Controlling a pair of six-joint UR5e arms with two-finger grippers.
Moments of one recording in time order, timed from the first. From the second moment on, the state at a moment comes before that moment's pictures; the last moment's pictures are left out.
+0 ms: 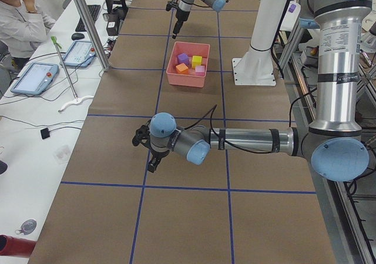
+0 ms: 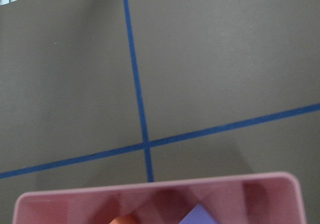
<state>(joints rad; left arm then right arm) -1.40 -1.50 -1.59 -2.06 -2.36 -0.08 0.67 -0.90 1.85 -1.62 1.76 1.31</state>
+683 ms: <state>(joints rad) -1.49 -1.45 -1.56 -1.77 -2.31 0.03 1.07 -1.15 1.83 -1.63 2.08 0.66</state>
